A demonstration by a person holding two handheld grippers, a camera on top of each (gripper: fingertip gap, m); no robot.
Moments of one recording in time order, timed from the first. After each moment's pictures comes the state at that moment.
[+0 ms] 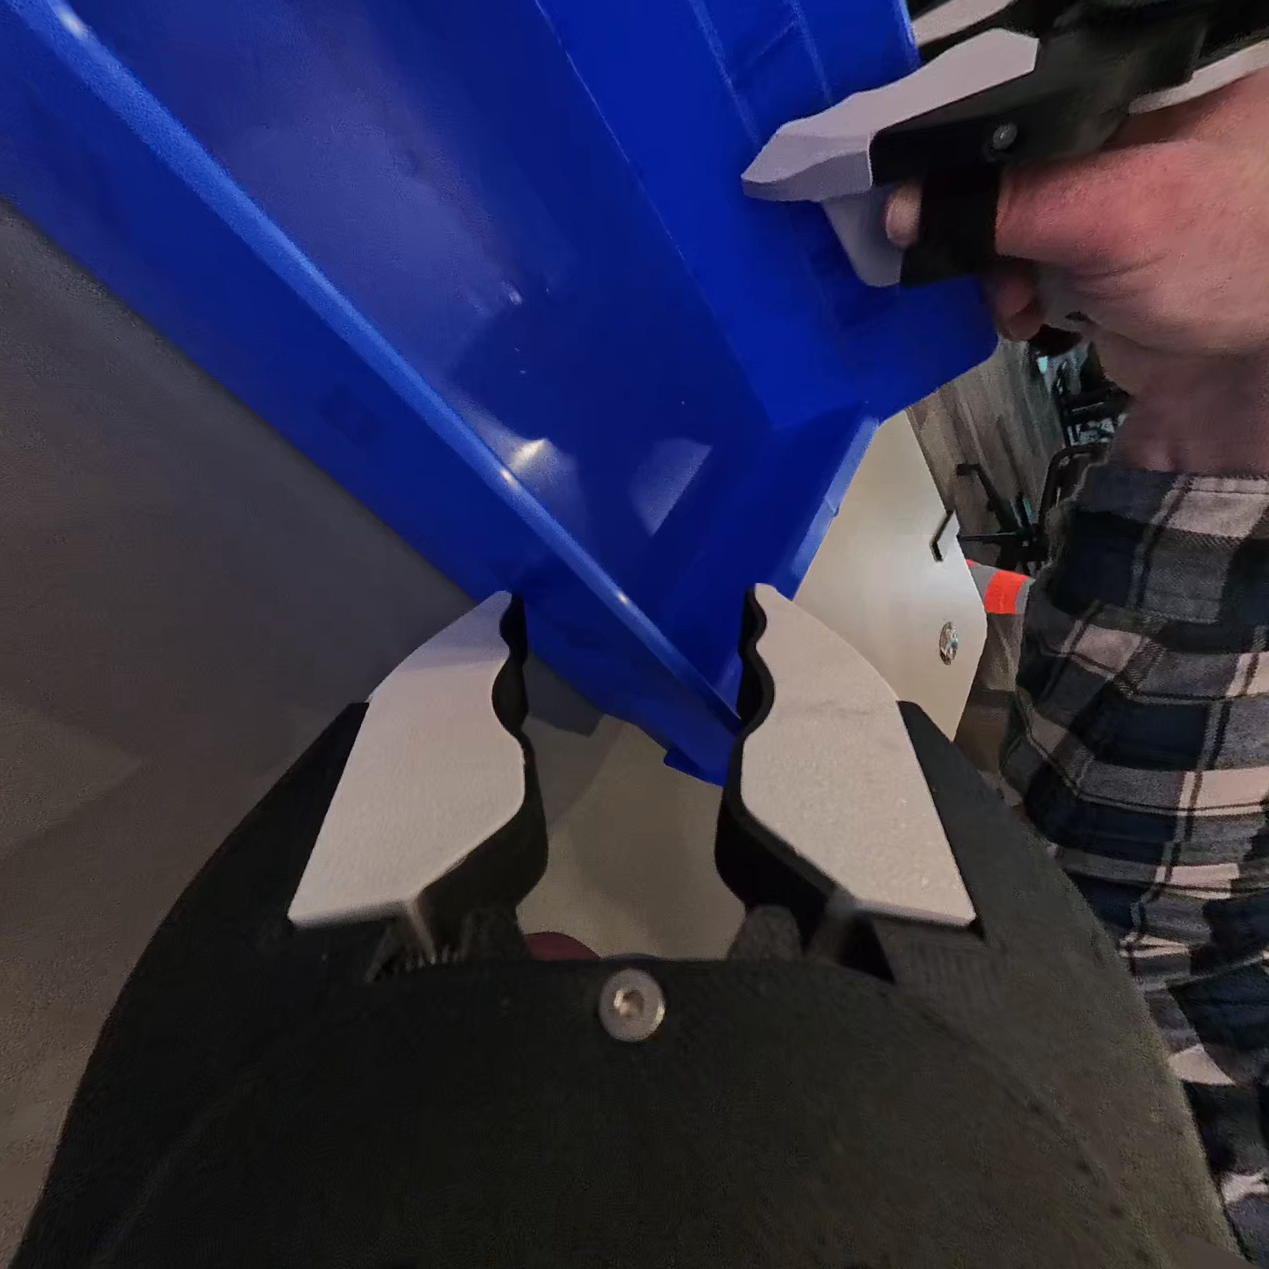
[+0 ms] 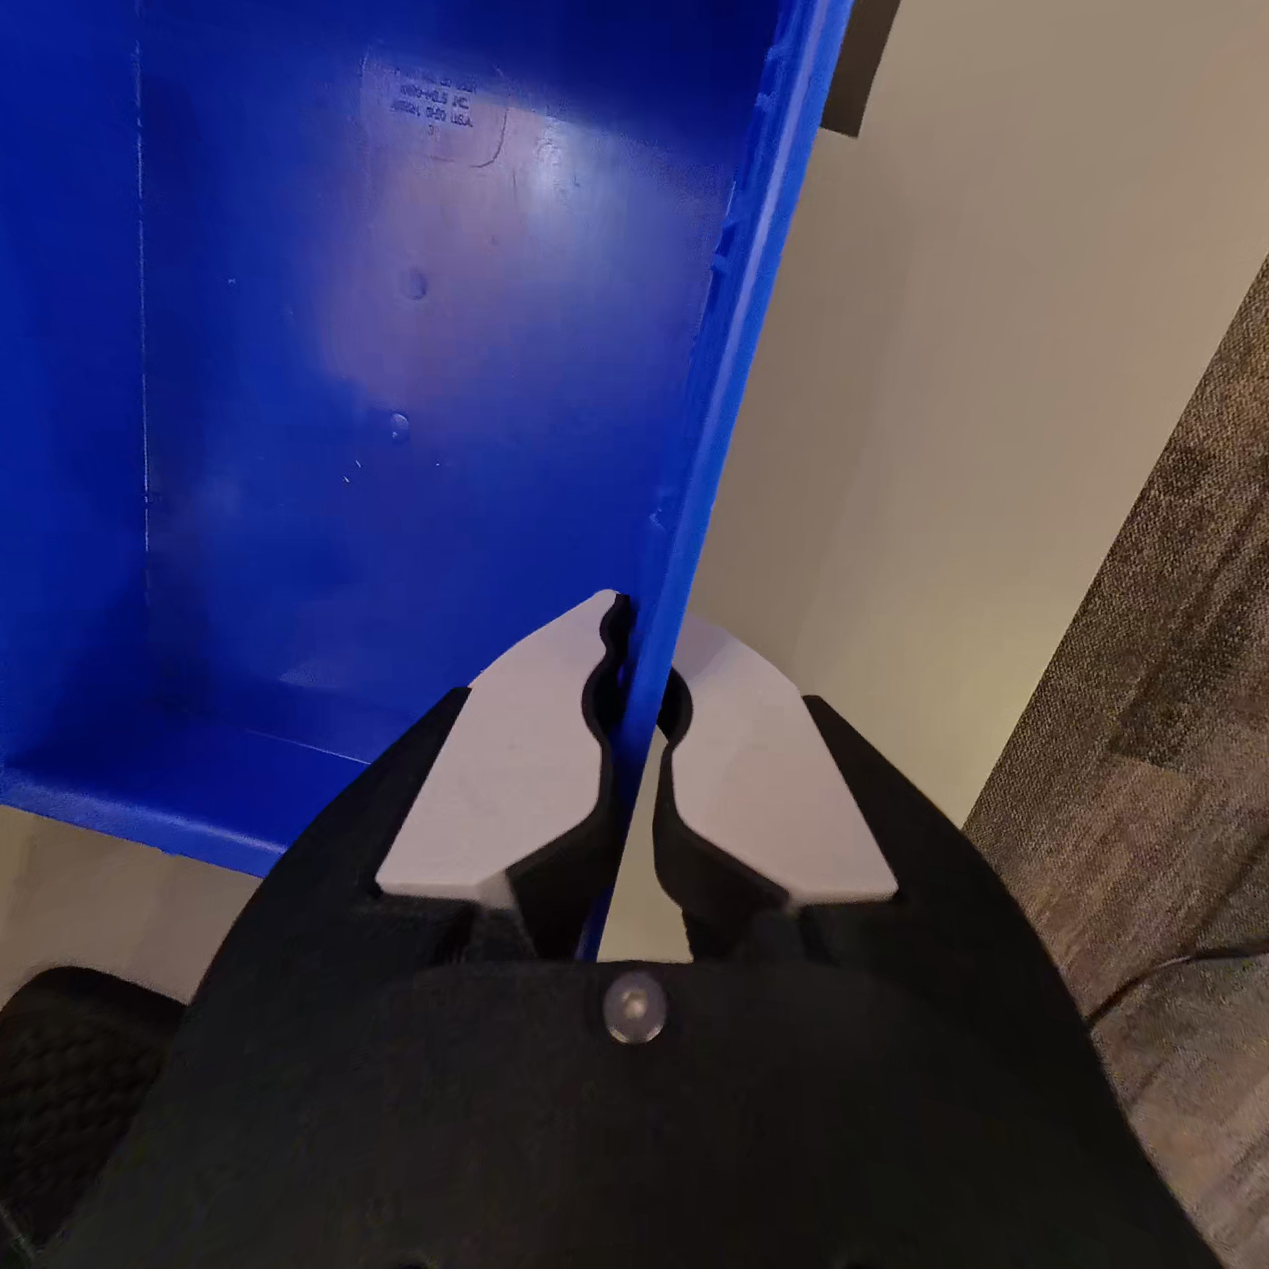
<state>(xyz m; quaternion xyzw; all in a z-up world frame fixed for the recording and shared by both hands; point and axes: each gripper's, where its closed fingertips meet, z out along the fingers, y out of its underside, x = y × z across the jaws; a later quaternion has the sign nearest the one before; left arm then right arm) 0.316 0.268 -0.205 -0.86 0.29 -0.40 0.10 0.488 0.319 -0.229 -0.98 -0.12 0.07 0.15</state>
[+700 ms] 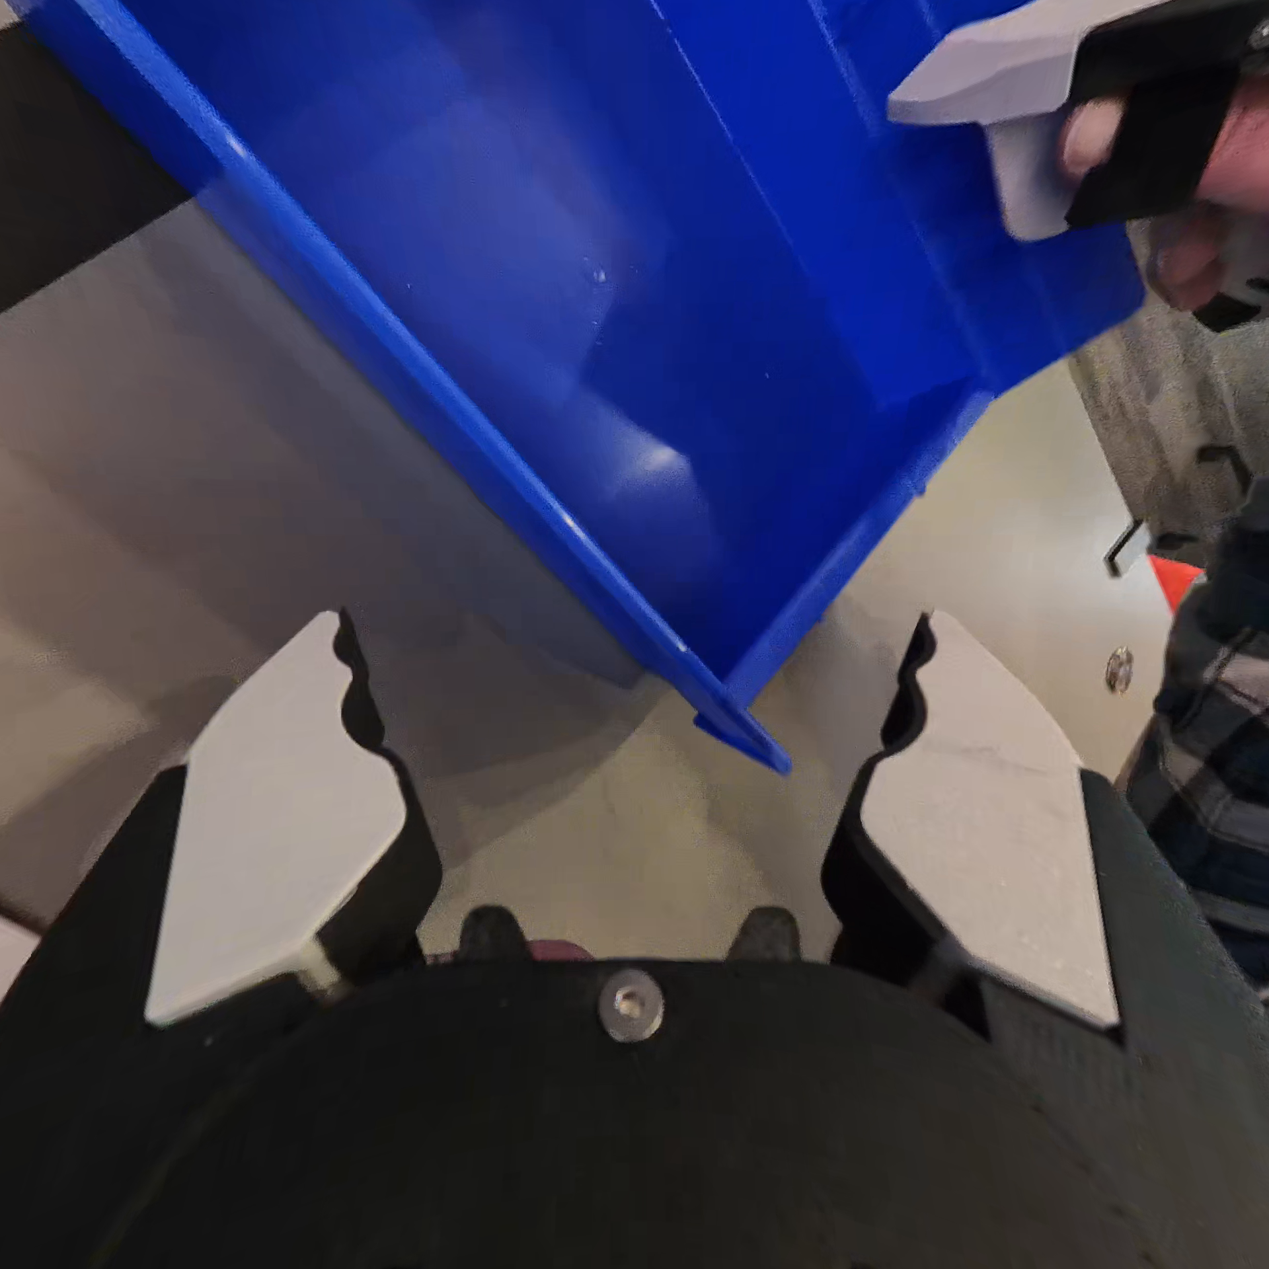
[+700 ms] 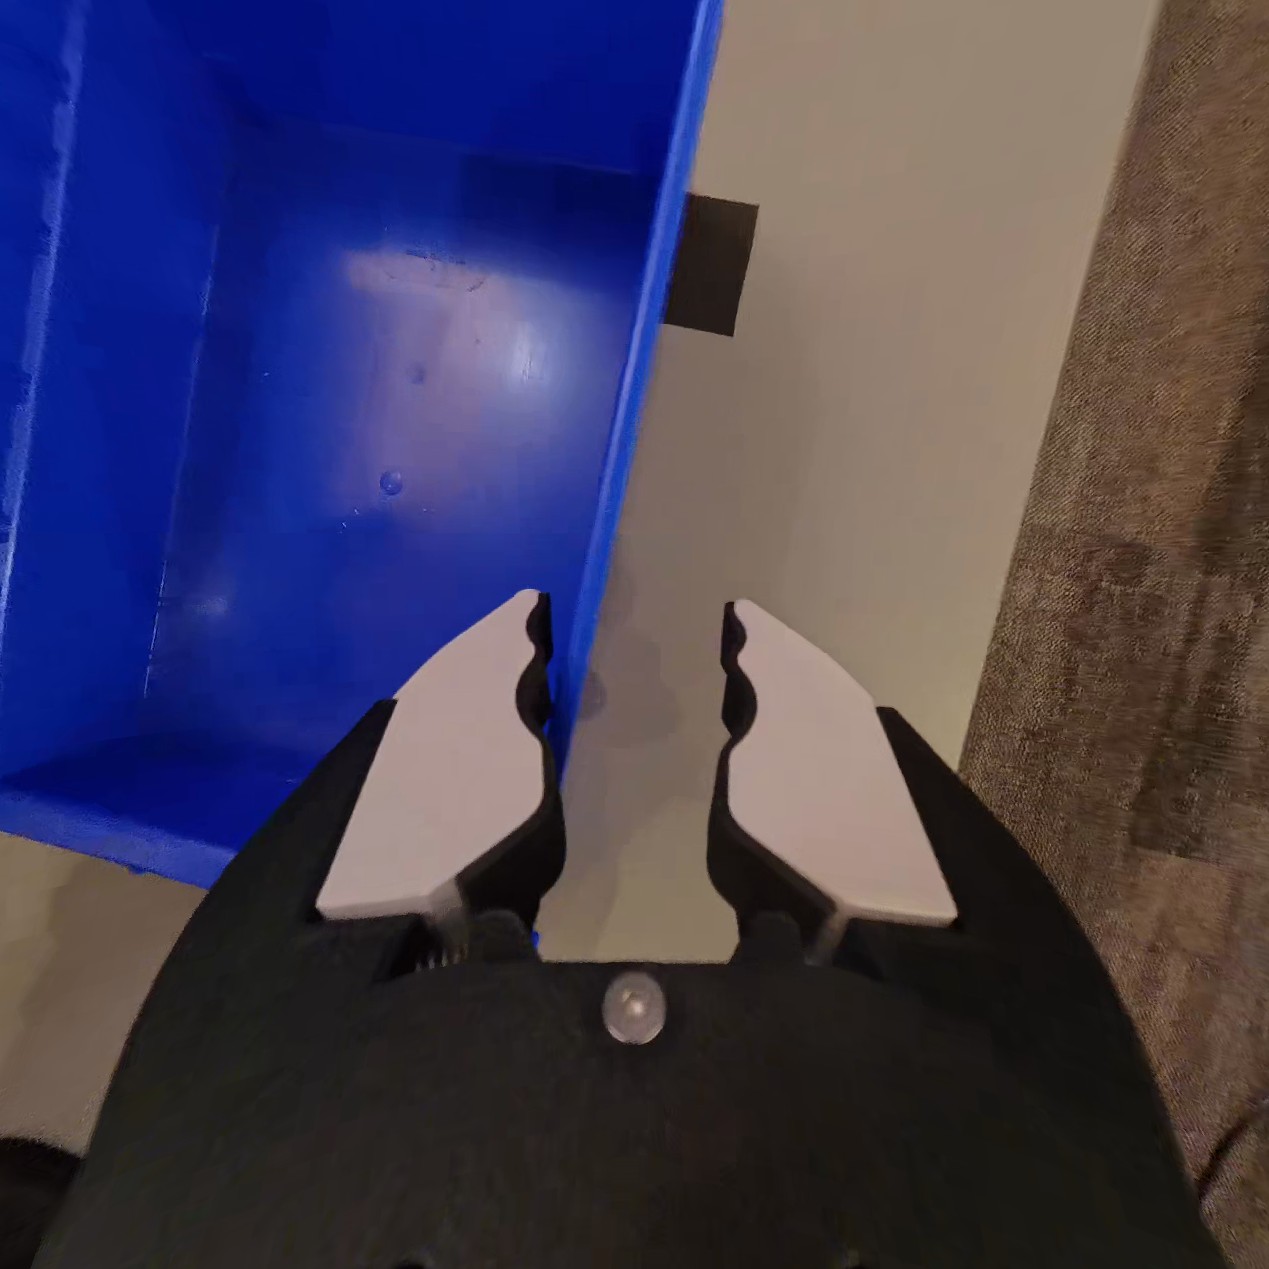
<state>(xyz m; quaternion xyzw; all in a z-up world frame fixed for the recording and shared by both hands) 0.292 0.299 -0.196 -0.89 0.32 -0.28 0.14 0.500 0.349 -0.207 -0.96 -0.09 0.07 0.26</state>
